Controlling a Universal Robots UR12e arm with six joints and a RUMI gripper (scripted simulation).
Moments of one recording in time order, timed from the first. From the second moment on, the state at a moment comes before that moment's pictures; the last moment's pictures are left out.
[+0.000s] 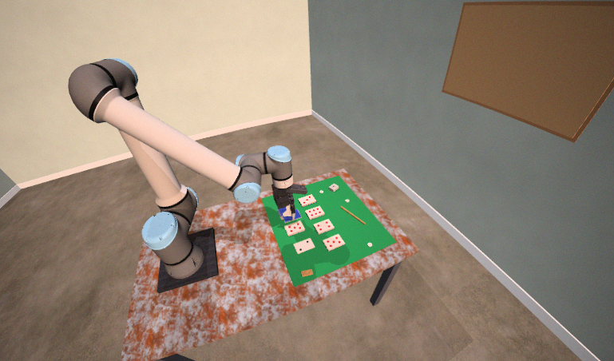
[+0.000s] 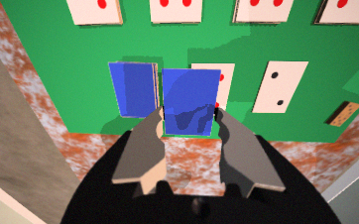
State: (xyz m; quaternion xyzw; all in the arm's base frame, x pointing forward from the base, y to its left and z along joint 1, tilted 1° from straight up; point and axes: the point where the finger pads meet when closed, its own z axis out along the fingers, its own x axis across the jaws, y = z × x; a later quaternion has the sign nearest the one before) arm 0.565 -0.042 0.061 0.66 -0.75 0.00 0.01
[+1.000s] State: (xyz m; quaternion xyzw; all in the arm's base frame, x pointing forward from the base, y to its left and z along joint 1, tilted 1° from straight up) arm 0.561 -0.078 0.062 0.67 -0.74 0.00 0.01
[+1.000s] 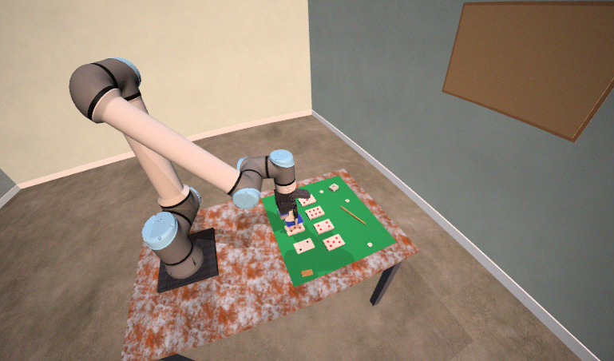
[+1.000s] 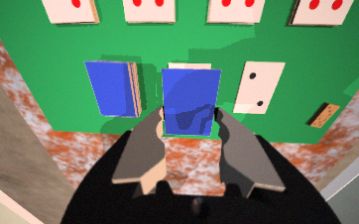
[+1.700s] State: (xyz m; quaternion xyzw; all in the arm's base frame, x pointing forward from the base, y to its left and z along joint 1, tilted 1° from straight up) arm 0.560 -0.078 0.041 0.67 -0.74 0.00 0.01
